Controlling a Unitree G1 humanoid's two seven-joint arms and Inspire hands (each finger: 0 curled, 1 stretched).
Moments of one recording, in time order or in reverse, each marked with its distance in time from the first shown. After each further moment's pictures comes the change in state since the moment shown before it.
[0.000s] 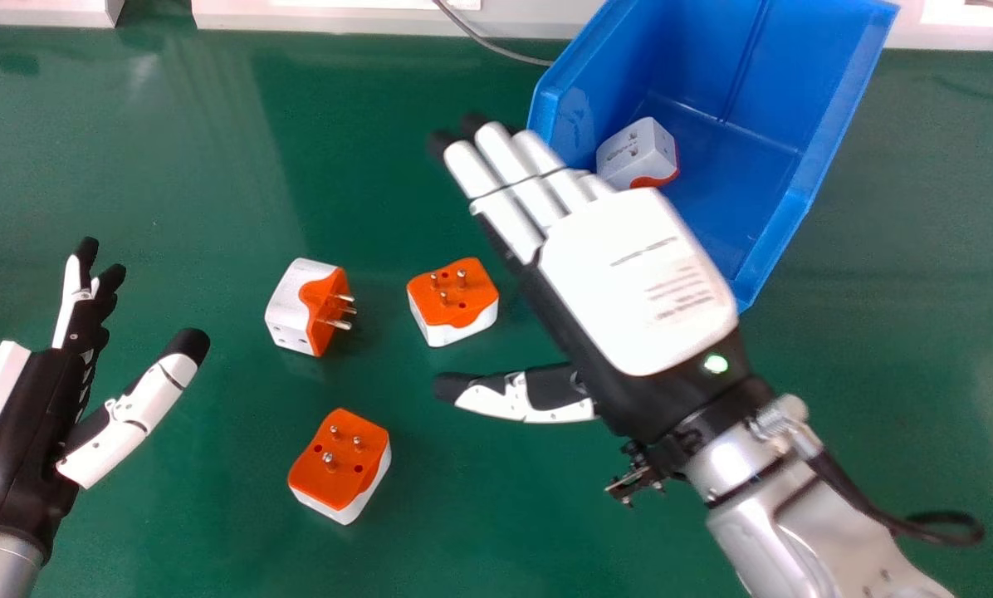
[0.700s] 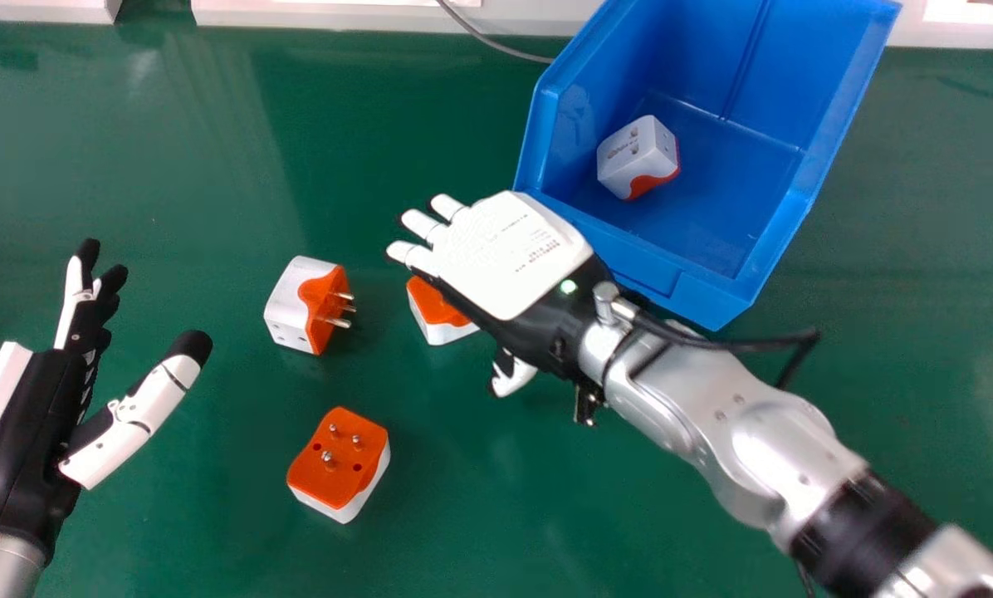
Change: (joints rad) left arm 0.015 -0.006 0.000 -0.031 -0.001 0.018 -0.001; right arm -0.561 0.144 0.186 0.762 -0.112 -0.024 0.143
